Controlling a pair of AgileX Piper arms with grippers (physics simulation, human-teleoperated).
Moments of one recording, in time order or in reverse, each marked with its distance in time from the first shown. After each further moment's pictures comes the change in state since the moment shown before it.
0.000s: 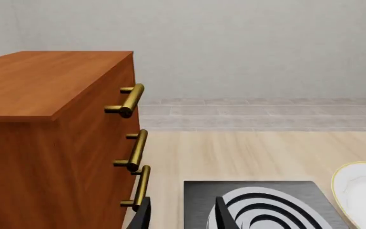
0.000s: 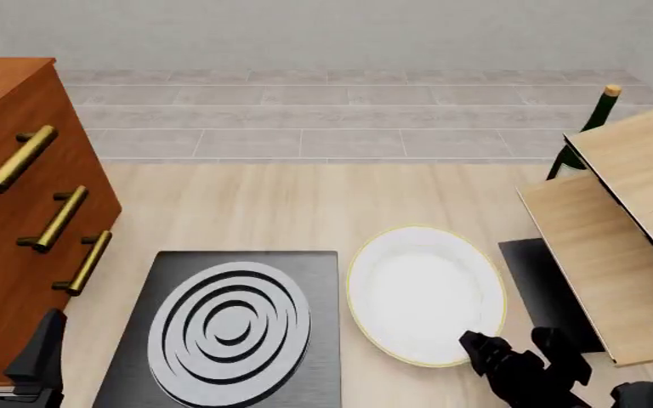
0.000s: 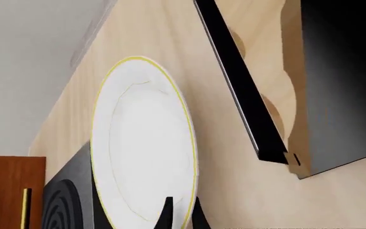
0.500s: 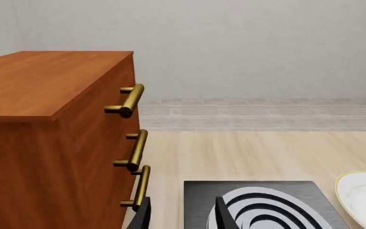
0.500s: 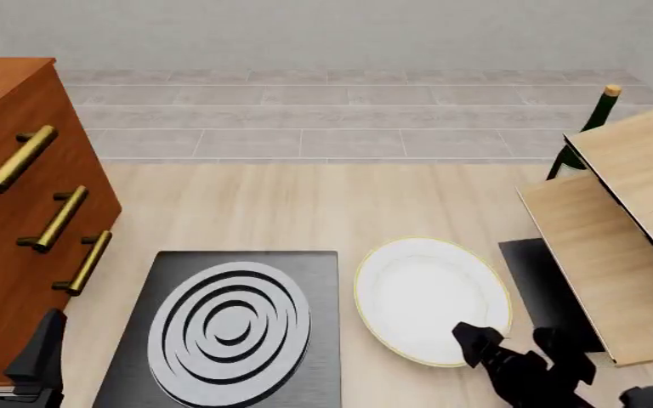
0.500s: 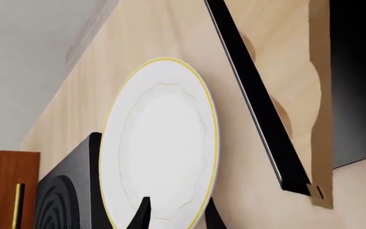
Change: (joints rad) left arm 0.000 0.000 0.000 0.000 0.000; right arm 0.002 -0.049 0.010 0.041 -0.050
